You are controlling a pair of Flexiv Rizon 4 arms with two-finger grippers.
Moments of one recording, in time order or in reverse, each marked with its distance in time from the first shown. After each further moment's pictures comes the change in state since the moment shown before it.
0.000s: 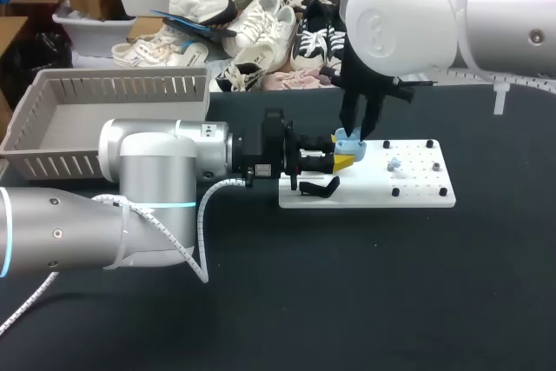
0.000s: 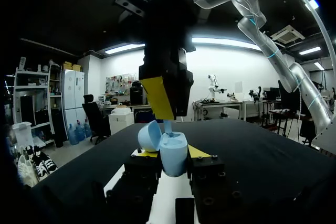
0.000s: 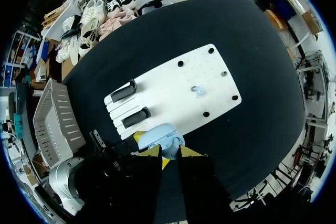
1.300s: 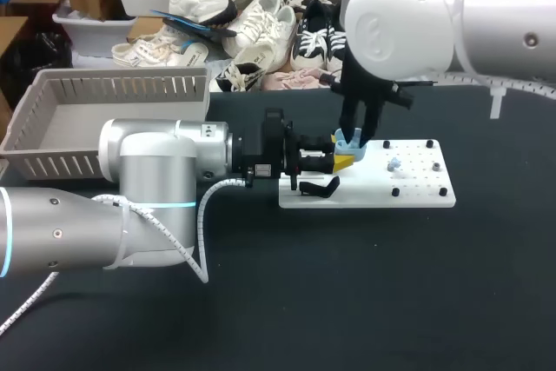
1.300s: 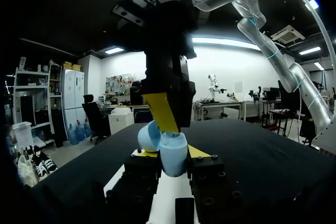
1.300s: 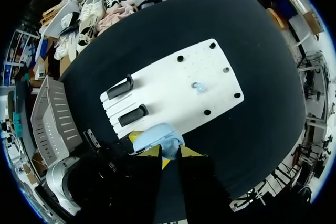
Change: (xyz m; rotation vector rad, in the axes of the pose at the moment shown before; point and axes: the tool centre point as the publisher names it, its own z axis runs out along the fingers) left arm 0.000 0.000 0.000 0.000 0.000 0.000; right arm 0.003 -0.002 0.011 0.005 0.024 -0.005
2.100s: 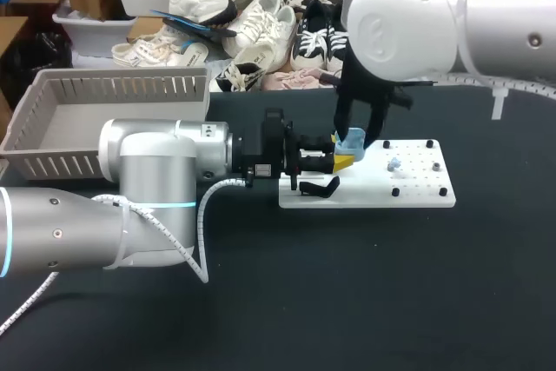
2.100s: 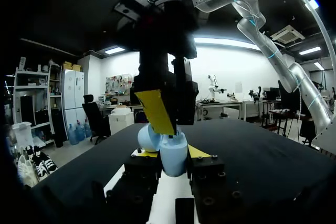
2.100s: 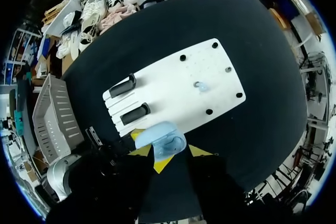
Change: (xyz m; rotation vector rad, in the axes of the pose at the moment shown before) left arm 0.000 0.000 0.000 0.000 0.000 0.000; right arm 0.002 0.002 -0.002 -0.019 0.004 -0.013
